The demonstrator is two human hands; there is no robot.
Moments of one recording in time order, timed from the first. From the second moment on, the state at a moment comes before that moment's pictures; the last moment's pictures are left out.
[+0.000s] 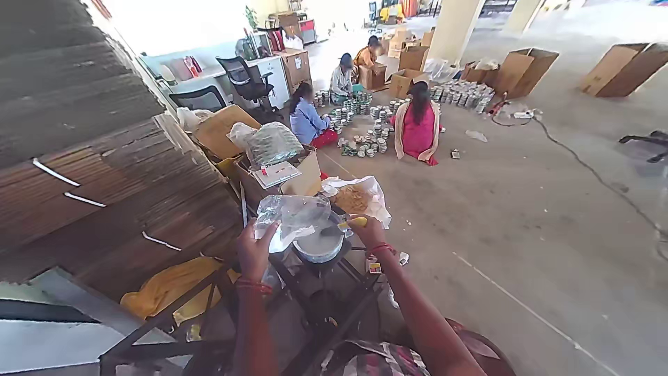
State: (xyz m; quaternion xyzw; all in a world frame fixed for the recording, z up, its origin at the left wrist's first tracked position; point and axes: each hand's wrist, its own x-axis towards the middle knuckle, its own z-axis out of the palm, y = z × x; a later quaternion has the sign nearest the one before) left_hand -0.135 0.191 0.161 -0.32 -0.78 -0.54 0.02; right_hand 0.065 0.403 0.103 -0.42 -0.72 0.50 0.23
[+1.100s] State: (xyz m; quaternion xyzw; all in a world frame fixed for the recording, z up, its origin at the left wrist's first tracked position) left_hand -0.147 0.213 0.177 -0.43 -0.81 -0.39 0.02; right_hand 0.073 0.412 0.100 -0.40 -0.72 0.52 0.22
